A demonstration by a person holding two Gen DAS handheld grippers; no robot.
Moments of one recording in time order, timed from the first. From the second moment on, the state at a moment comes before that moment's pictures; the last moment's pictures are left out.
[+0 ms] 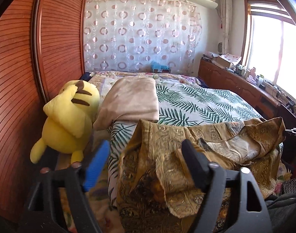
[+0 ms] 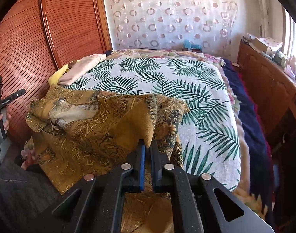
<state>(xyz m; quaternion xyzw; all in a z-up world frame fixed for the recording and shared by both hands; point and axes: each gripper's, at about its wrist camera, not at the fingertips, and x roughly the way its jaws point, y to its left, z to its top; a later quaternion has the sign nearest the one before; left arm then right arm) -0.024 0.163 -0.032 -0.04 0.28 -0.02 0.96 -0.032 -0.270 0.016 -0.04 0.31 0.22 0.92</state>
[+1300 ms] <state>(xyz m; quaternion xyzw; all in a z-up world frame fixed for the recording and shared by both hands) 0.042 0.162 -0.050 -0.03 0.32 -0.01 0.95 0.046 -0.298 0.002 0.05 0.30 0.10 0.95</state>
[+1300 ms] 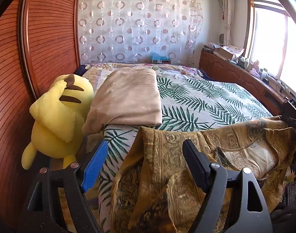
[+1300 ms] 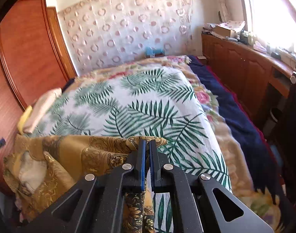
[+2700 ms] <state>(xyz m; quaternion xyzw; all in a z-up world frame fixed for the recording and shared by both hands) 0.004 0.154 0.045 -0.03 0.24 -0.11 0.97 0.017 -0.294 0.056 0.05 0.23 0.20 0.95</state>
